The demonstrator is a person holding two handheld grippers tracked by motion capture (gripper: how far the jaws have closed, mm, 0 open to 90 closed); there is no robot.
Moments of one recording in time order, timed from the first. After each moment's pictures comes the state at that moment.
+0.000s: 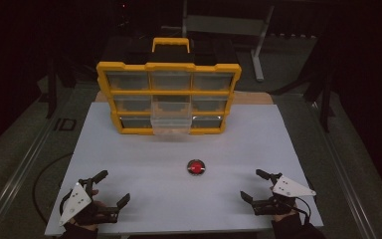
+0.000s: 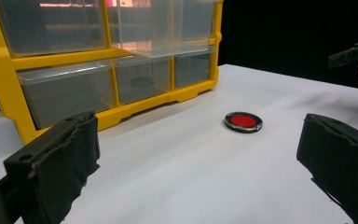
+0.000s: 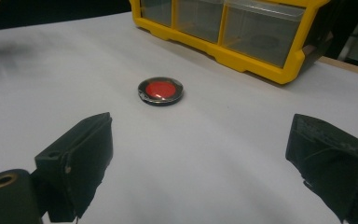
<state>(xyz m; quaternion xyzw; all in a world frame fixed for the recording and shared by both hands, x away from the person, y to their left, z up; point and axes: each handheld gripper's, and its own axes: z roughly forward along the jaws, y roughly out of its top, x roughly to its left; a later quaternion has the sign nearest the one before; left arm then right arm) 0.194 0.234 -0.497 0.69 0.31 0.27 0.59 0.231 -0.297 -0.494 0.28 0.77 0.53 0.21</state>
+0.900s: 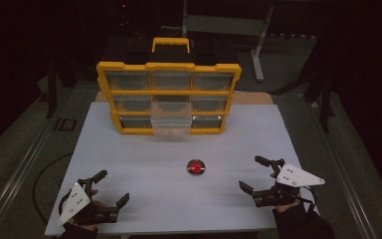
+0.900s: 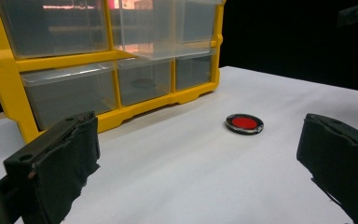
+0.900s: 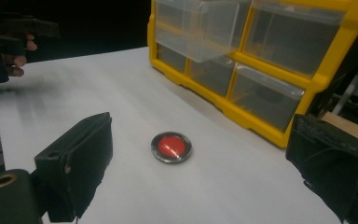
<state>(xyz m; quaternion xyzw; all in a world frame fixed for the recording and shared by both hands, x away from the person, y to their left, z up) 0.194 0.235 -0.497 0.68 0.31 0.28 0.60 0.238 -0.279 -0.426 0.23 0.77 0.55 0.22</state>
